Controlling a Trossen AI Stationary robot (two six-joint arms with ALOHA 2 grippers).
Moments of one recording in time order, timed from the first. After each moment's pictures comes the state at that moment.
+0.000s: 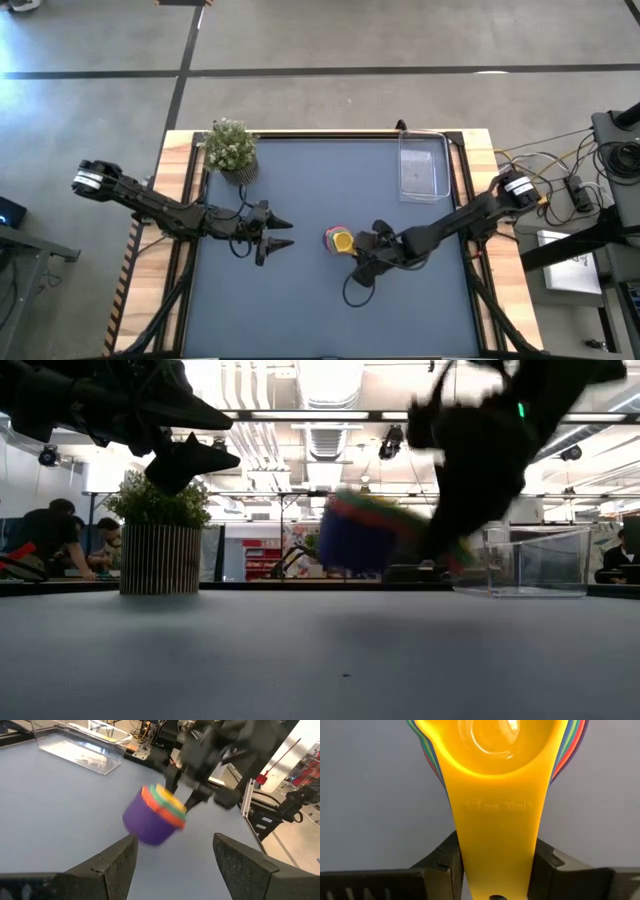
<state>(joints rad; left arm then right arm) -0.26 1.14 0.35 0.56 -0.25 -0.44 0.37 1.66 0.95 -0.33 0.38 0.70</state>
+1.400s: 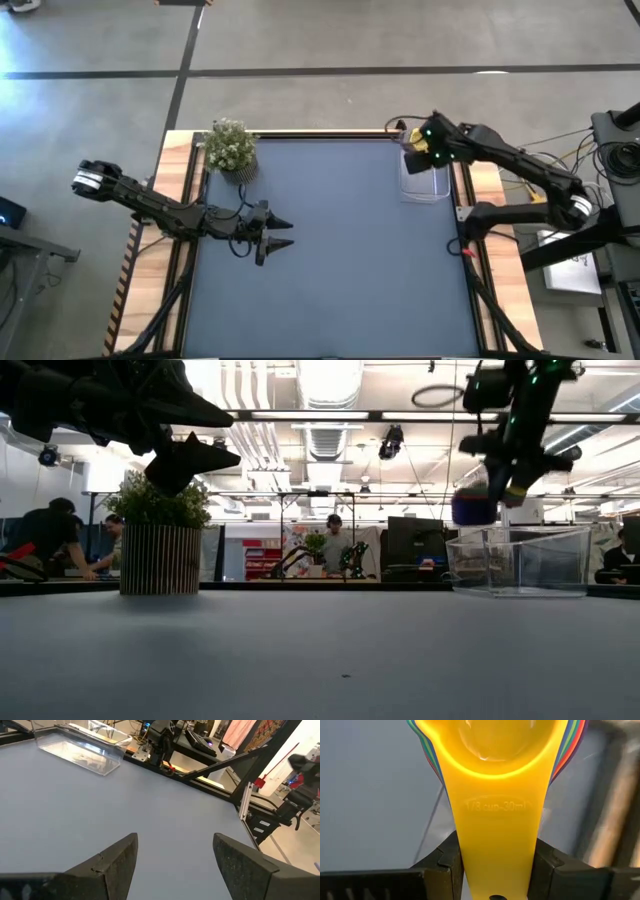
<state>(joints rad) -0.26 1.14 0.35 0.57 -0.25 -0.45 -0.73 1.11 0.99 -1.04 0.08 0.52</state>
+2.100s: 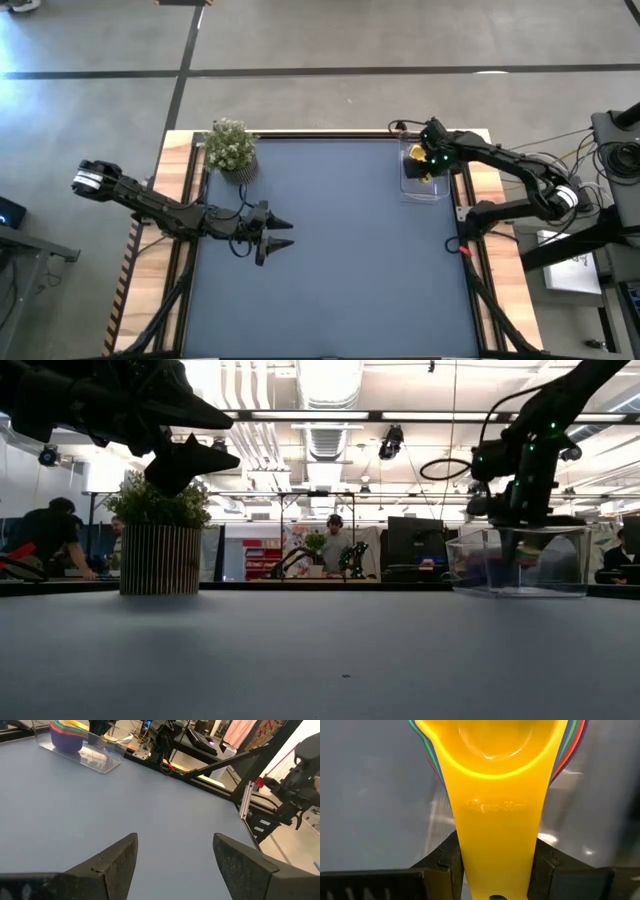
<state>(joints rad) -0.26 1.14 0.35 0.56 -0.25 -0.46 -0.95 1.25 0.73 -0.76 -0.12 0.46</state>
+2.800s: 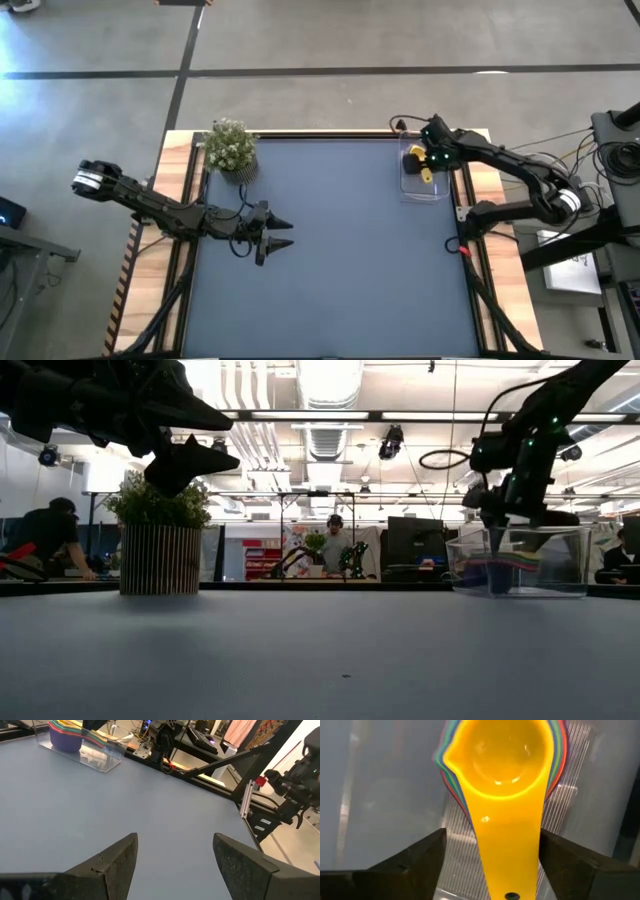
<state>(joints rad) -0.26 1.14 0.35 0.55 -0.25 -0.46 -0.95 1.22 0.74 -0.73 -0.08 0.47</state>
